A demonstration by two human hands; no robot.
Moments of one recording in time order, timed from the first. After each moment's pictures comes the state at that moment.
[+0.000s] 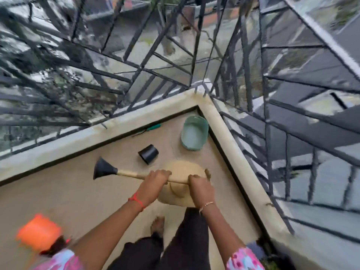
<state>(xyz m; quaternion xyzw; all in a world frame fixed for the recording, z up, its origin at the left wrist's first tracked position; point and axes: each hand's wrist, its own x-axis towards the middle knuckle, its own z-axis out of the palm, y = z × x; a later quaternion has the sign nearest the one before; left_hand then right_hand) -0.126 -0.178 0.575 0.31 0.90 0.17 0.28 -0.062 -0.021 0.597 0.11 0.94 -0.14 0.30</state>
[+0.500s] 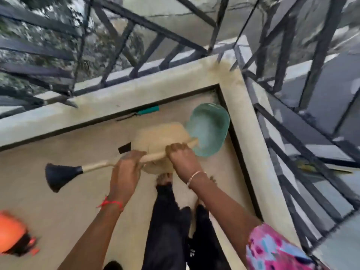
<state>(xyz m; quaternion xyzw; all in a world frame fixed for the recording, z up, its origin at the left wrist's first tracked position) -0.302 -0.109 0.347 0.03 0.95 0.24 0.19 -0.311 0.056 0.323 -0.15 0.96 -0.15 0.17</state>
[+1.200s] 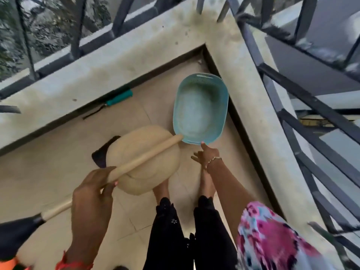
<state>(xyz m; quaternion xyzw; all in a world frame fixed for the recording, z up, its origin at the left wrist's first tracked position) -0.310 -0.111 0.295 0.01 0.95 0.21 0.21 -0.285 0.123 0.134 0.70 0.31 -0.62 0.16</state>
